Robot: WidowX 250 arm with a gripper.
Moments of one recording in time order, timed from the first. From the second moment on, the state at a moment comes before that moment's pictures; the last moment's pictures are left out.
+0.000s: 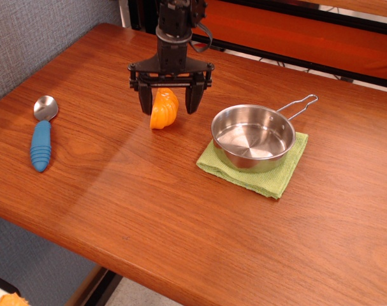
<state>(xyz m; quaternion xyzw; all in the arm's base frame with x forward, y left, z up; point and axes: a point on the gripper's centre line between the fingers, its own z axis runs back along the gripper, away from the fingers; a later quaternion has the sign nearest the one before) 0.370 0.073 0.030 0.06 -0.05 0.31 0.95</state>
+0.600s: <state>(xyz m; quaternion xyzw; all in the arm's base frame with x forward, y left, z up) 0.371 0.081 0.021 0.07 -0.05 0.32 0.94</state>
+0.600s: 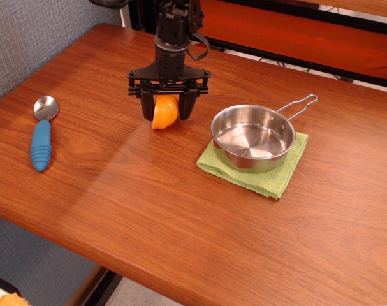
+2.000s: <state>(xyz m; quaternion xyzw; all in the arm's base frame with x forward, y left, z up) 0.241 0.025 0.044 0.08 -0.06 0.38 0.92</state>
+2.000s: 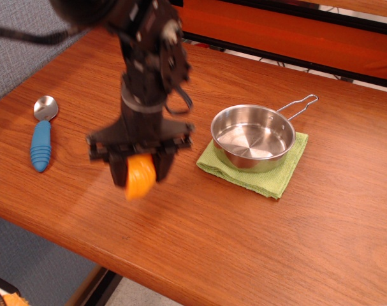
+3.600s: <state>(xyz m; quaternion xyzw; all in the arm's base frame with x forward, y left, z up) 0.231 -0.022 0.035 0.06 -0.07 0.35 0.93</state>
